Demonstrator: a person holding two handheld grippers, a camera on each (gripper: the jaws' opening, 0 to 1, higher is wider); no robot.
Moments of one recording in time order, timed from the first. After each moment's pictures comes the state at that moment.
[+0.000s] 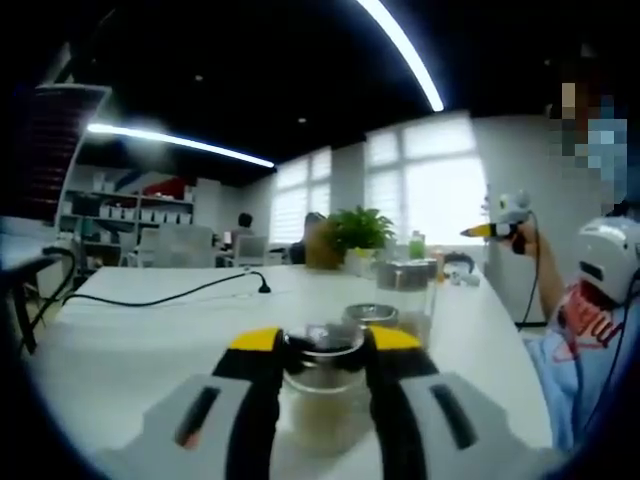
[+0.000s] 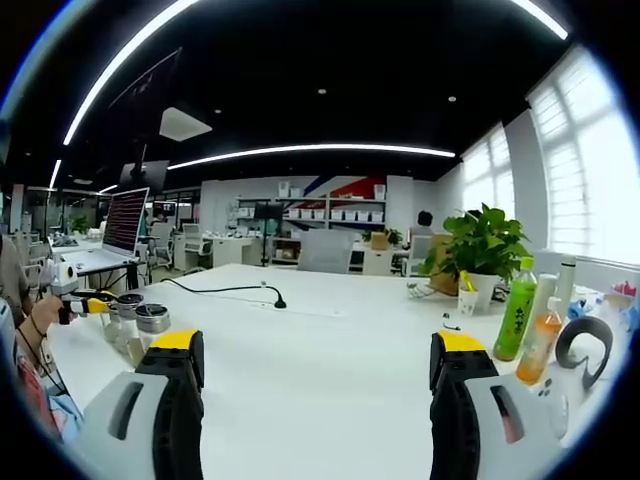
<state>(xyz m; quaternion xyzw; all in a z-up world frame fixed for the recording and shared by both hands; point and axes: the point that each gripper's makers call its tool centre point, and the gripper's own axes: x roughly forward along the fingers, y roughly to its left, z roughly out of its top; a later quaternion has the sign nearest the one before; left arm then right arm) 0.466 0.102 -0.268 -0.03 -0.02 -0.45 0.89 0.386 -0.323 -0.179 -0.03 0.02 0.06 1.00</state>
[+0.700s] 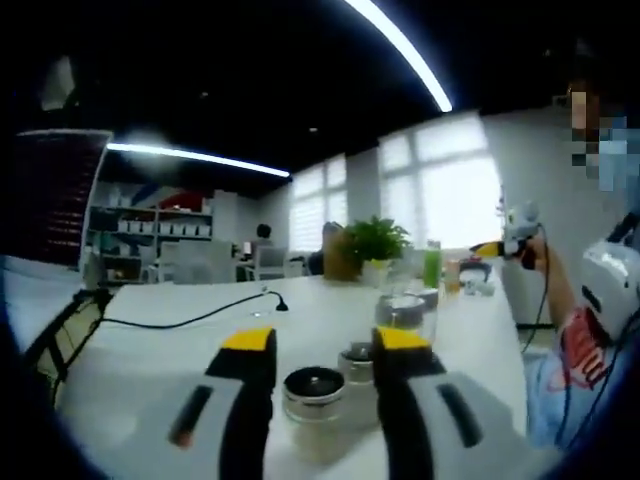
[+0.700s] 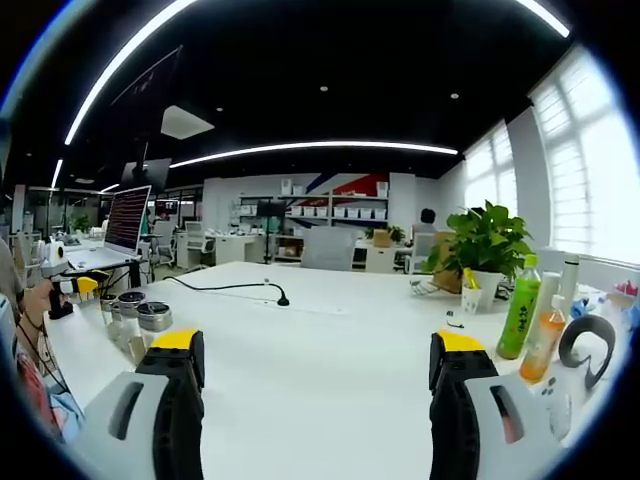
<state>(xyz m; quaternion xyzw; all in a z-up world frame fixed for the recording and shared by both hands) 0.449 0.114 -0.222 -0.02 -0.03 -0.38 0.92 0.388 -0.319 -0.182 -0.03 0.03 0.07 1.00</state>
